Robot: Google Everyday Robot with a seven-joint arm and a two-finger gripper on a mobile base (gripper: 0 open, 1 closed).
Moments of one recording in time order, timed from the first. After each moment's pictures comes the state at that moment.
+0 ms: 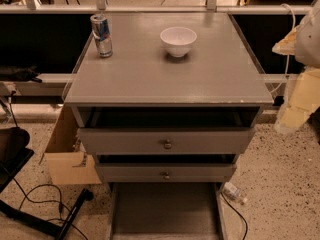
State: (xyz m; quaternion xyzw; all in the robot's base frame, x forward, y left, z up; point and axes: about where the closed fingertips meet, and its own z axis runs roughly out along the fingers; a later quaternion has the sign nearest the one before) arm 0.438 -0.217 0.977 -0.60 0.78 -0.04 0.16
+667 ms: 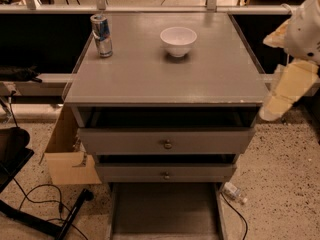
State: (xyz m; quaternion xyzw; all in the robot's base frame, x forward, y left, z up) arm 0.468 -0.203 0.976 -0.60 0.77 -0.02 0.20
